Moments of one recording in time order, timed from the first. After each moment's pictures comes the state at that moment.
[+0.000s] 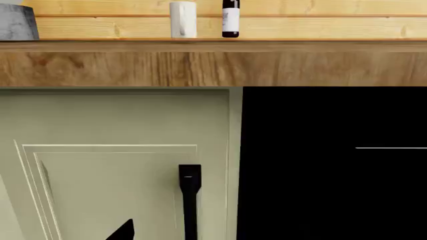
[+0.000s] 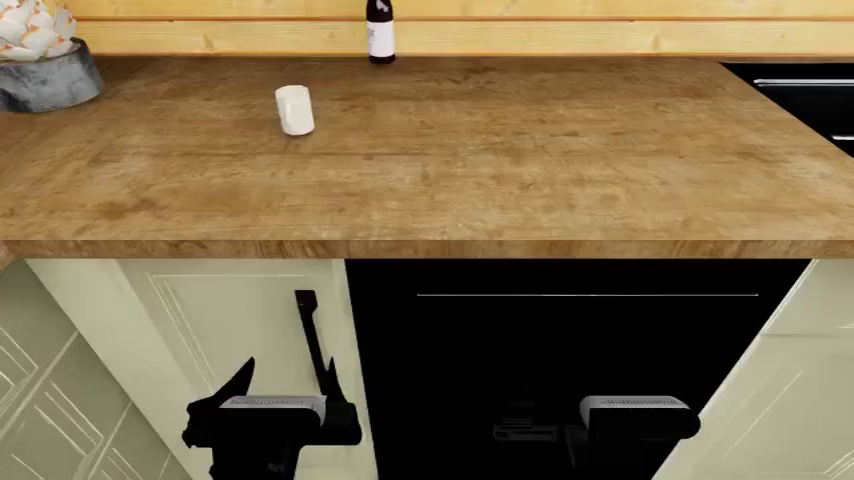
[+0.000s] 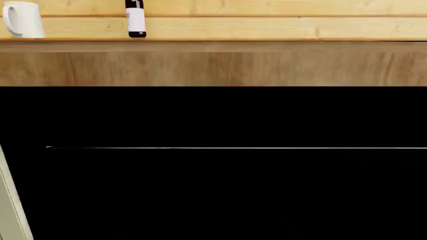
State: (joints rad) left arm 0.00 0.00 0.00 0.00 0.00 0.00 0.00; right arm 0.00 0.00 0.00 0.00 0.00 0.00 0.00
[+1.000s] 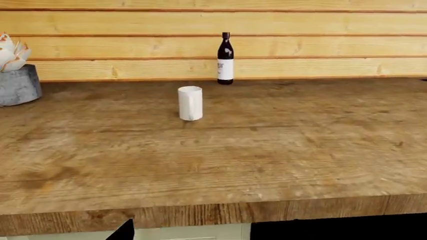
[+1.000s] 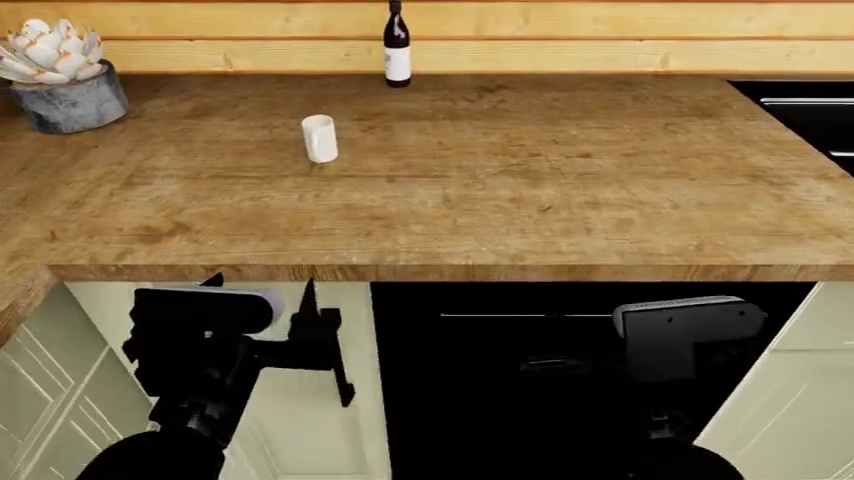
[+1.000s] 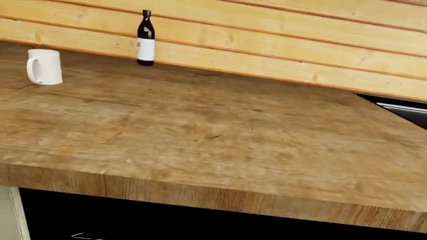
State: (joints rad) left arm -0.24 -0.17 -0.02 0.70 -0.27 -0.96 -0.09; right arm 0.18 0.17 -0.06 -0.65 0.06 0.88 0.07
